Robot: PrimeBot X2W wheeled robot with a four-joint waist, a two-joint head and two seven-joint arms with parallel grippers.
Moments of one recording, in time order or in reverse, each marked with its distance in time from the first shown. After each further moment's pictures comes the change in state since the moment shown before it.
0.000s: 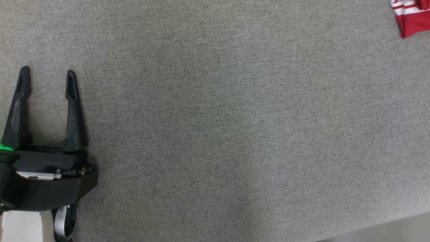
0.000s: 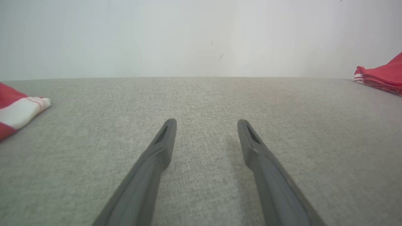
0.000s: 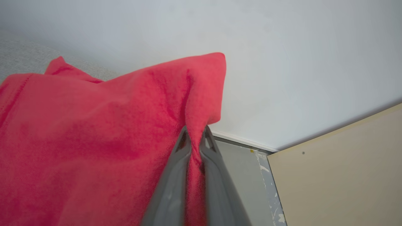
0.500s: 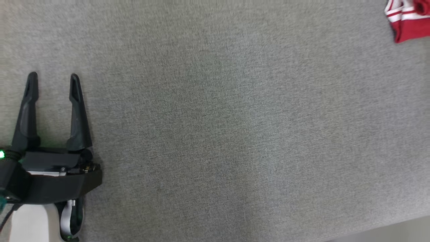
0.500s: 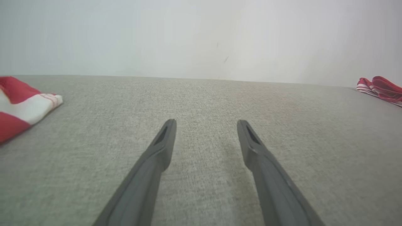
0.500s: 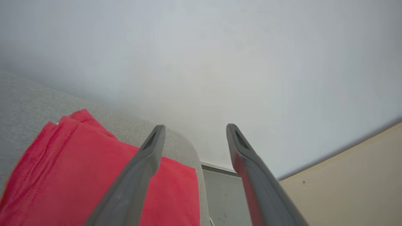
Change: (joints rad) left arm -0.005 -0.034 0.015 0.061 -0.027 0.004 0.000; right arm -0.032 0.094 -0.046 0.095 -0.108 0.000 -0.184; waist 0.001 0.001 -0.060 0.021
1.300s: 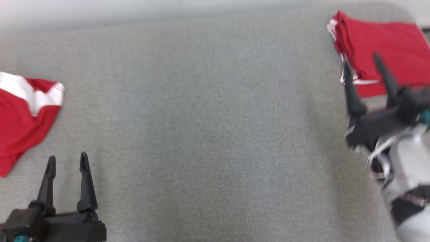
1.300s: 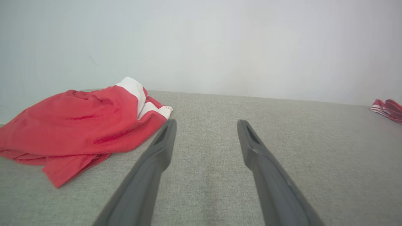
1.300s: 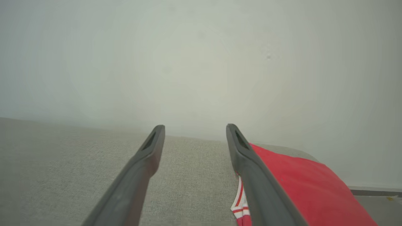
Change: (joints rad) left arm 0.249 -0.045 0.072 0.117 -0.019 0.021 0.009; right arm 0.662 0.434 -0.221 -0.316 -0.034 0.000 -0.121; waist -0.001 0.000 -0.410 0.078
